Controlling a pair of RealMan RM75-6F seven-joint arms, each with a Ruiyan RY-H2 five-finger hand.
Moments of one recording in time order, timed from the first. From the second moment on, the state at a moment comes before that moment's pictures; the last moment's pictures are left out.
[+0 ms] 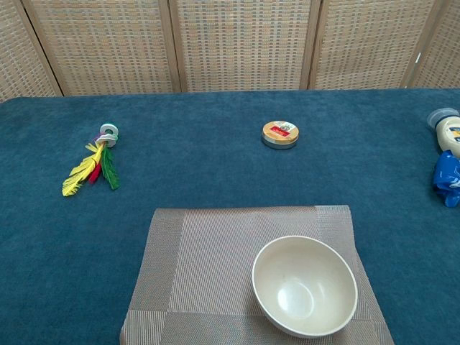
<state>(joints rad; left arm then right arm) -0.20 -1.15 -0.05 -1.67 1.52 1.47 0.09 0.18 -1.21 0.03 -1.48 -1.56 1.57 -0.12</state>
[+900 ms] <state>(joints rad) -0.70 -1.39 0.04 -1.47 2.07 1.09 -0.10 0.16 -1.18 0.07 -1.50 -1.57 1.59 -0.09</state>
